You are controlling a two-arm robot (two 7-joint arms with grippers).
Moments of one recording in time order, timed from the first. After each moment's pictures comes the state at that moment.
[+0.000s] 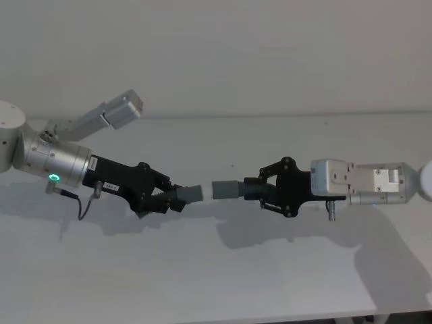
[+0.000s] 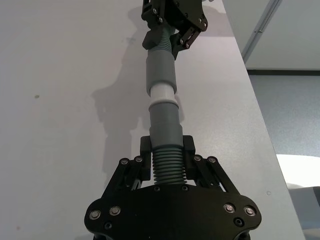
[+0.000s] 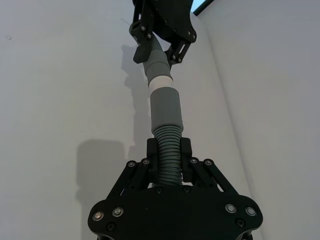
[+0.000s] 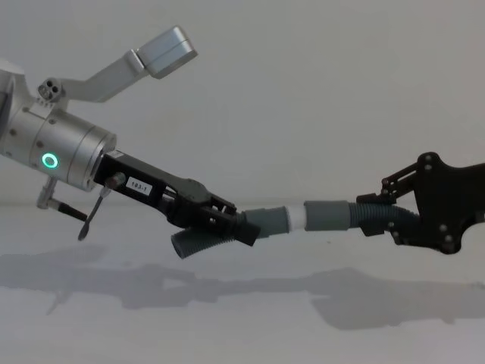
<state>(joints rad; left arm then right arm) -1.08 0.29 0.90 -0.63 -0.46 0.03 -1.38 0.73 0.51 -0.60 -1.02 0.06 -0.60 0.99</state>
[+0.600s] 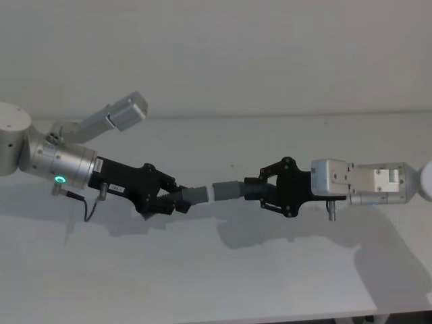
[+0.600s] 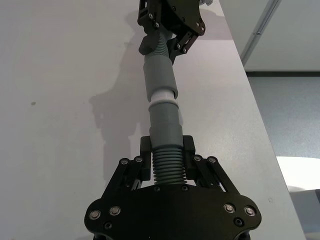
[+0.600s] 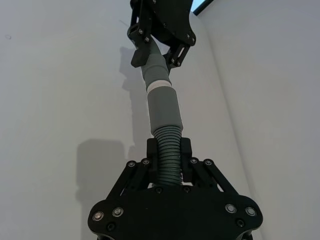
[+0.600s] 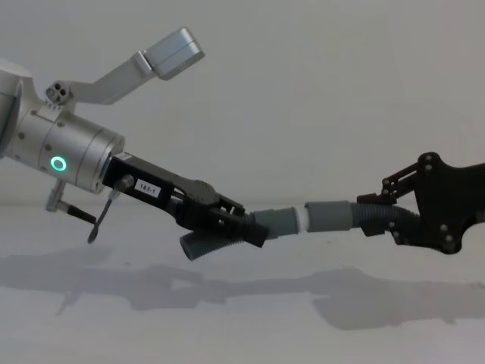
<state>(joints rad) -1.08 0.27 0.89 -0.63 -0.45 0.02 -1.38 0.73 0.51 -0.60 -1.02 0.06 -0.60 0.99</state>
